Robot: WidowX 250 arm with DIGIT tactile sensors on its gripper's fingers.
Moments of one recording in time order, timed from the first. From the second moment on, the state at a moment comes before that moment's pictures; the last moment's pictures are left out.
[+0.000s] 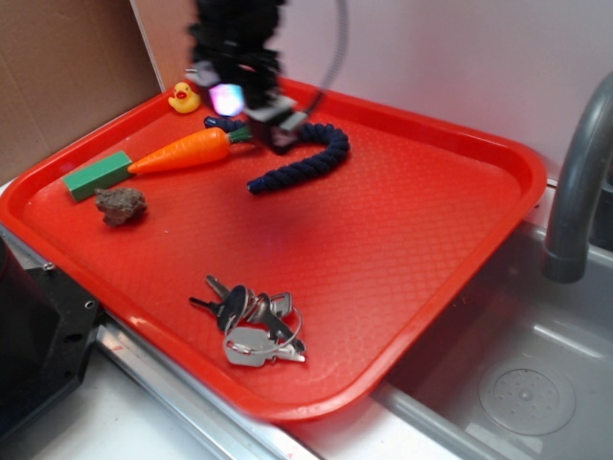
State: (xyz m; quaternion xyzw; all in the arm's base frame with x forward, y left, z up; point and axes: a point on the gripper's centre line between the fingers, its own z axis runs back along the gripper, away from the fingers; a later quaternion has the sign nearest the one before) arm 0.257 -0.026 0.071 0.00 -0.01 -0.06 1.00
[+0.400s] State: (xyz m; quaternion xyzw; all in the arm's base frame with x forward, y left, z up) arm 0.276 -0.032 0.031 0.01 0.01 -0.09 1.00
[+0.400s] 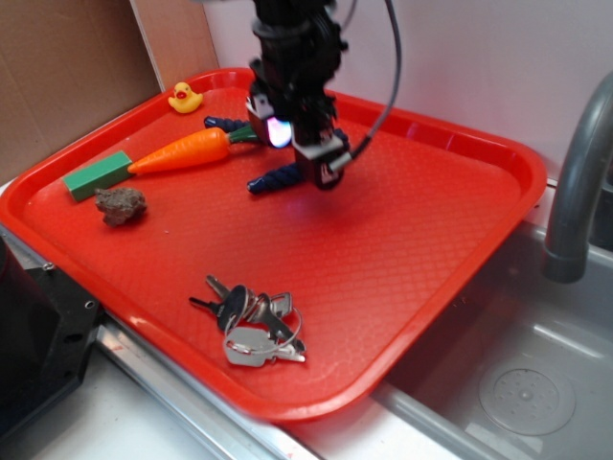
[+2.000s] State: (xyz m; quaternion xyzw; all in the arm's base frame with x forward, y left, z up) arm 0.202 -0.013 0.088 0.00 -0.02 -0.03 1.00
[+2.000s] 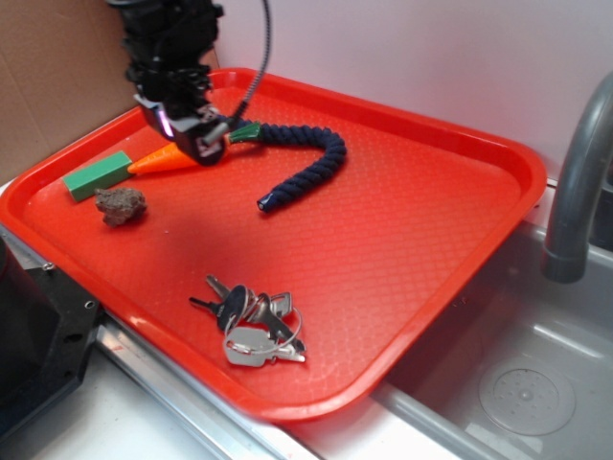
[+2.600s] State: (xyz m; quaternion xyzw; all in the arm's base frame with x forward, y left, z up) arm 0.301 -0.033 0.021 0.01 0.02 -0.05 1.00
